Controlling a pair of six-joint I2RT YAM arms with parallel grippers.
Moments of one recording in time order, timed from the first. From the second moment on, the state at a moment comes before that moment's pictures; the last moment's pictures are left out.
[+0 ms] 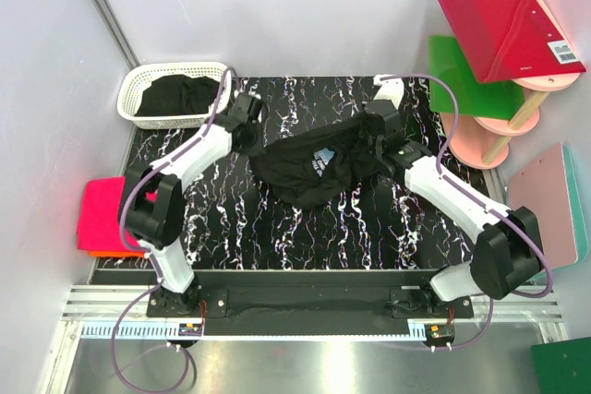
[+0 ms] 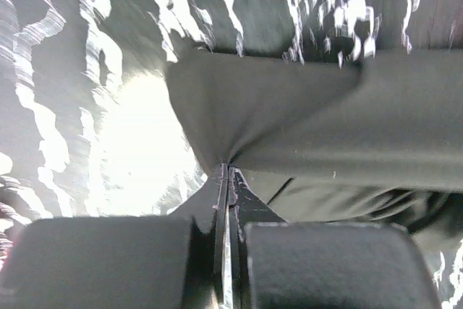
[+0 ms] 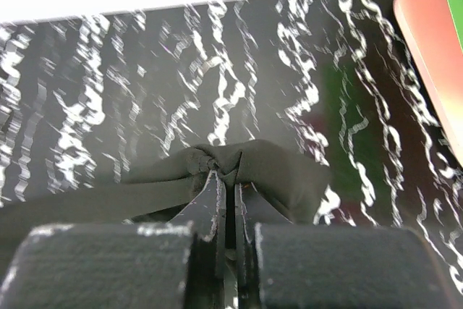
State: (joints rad) left arm -0.41 1.76 1.34 -0.58 -0.12 -0.37; right arm 0.52 1.43 1.12 -0.02 0.56 0.25
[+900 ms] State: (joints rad) left arm -0.38 2.23 2.11 -0.68 -0.27 -0.30; right arm 0.52 1.79 1.17 0.05 0.84 0.26
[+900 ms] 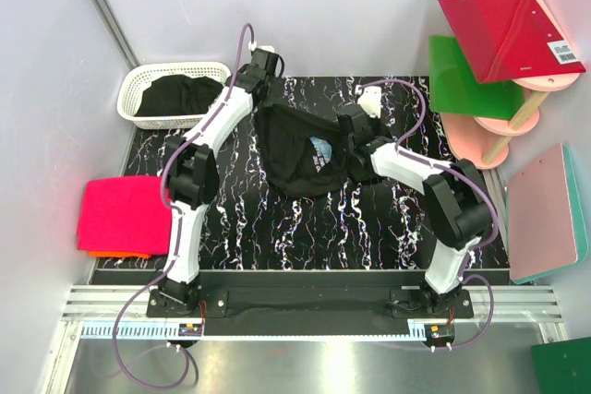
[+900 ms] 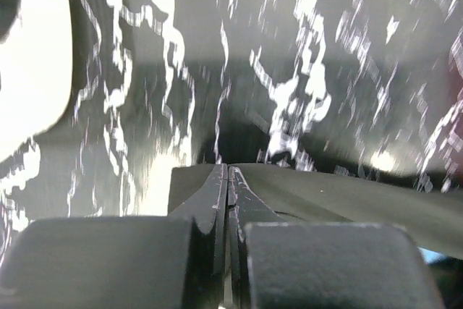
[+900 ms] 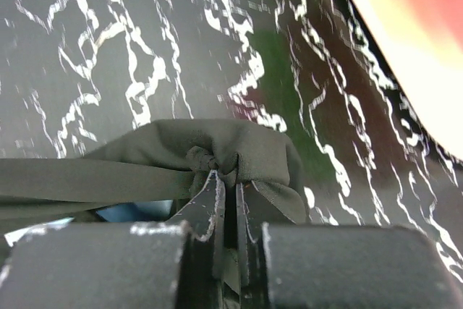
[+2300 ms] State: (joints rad) left arm -0.38 2.05 1.41 -0.31 0.08 -0.50; right arm 0.52 1.81 1.14 0.19 0.74 0.23
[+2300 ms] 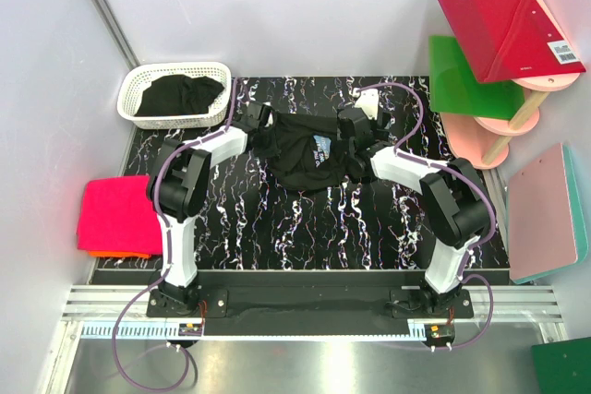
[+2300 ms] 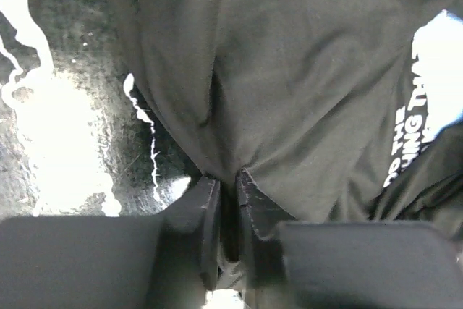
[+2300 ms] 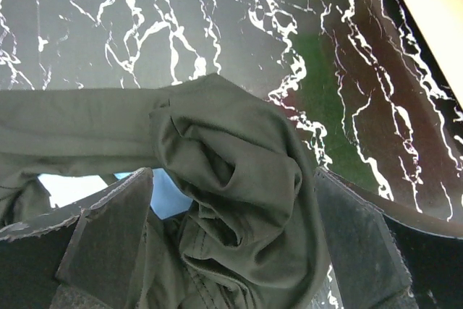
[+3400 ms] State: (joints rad) left arm -0.40 2.04 1.43 -0.36 0.09 -0.45; right arm 0.52 1.87 1.19 0.11 0.65 0.26
